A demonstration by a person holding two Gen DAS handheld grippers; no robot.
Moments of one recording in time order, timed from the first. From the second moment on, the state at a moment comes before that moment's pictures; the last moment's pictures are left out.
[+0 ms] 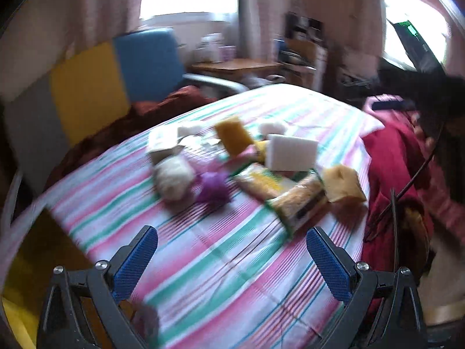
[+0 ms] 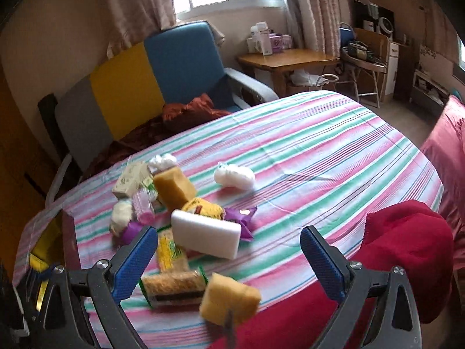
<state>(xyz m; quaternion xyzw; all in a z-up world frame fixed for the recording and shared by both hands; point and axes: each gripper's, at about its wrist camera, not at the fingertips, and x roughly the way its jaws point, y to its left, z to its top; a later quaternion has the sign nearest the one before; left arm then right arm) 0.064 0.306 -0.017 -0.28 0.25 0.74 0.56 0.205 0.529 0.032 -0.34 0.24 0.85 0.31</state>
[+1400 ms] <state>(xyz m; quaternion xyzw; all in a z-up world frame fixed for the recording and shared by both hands) 0.050 0.284 -0.087 -0.41 0.21 0.68 0.57 0.109 0.469 -0.077 -0.71 -0.08 0.70 0.05</state>
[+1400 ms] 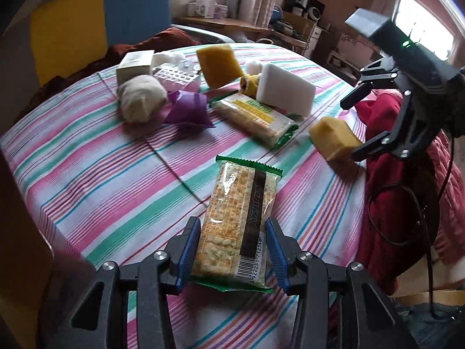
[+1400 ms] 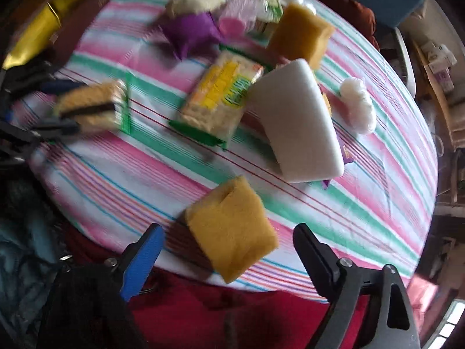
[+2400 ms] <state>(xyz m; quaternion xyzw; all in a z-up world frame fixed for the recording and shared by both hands) -0.051 0.132 -0.005 -0.36 0.03 0.86 0.36 -0.001 0.324 0.011 -0.50 0.06 0.86 -0.09</state>
